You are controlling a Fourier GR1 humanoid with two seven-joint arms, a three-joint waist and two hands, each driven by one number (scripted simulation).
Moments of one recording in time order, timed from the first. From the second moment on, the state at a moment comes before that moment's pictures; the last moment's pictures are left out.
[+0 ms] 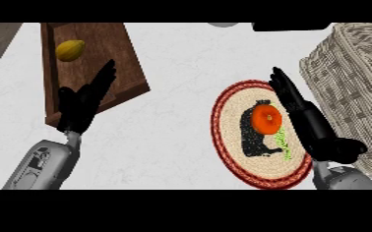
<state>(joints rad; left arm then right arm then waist) -0.29 0.37 -0.24 -1.37 0.22 0.10 0.10 -0.12 -0.38 0.27 -1.65 -0.21 -0.07 -0.05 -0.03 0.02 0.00</state>
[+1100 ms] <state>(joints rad) -0.08 0.26 -0.15 -1.58 0.22 0.29 -0.03 -0.02 -0.27 0.29 -1.72 0.65 -0.66 0.45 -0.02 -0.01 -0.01</state>
